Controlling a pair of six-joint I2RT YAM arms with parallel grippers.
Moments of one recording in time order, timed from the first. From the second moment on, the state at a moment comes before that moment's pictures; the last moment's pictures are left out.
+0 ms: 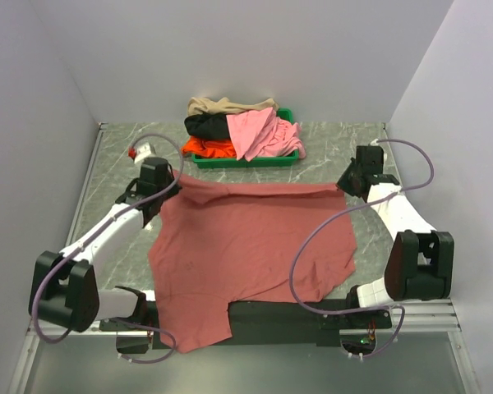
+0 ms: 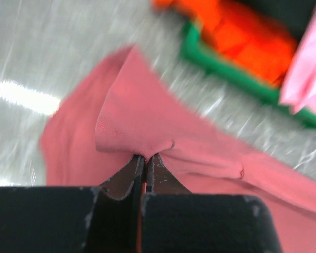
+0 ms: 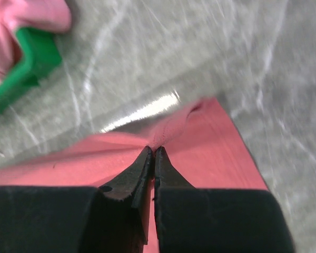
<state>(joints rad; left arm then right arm) -0.27 1.30 0.84 -0.09 -0.25 -0.67 -0.02 1.45 1.00 -0.35 0.06 0.55</state>
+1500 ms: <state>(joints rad) -0.37 1.14 0.81 -0.56 -0.21 -0.99 -0.02 1.28 0.85 -0.51 -0.02 0.54</state>
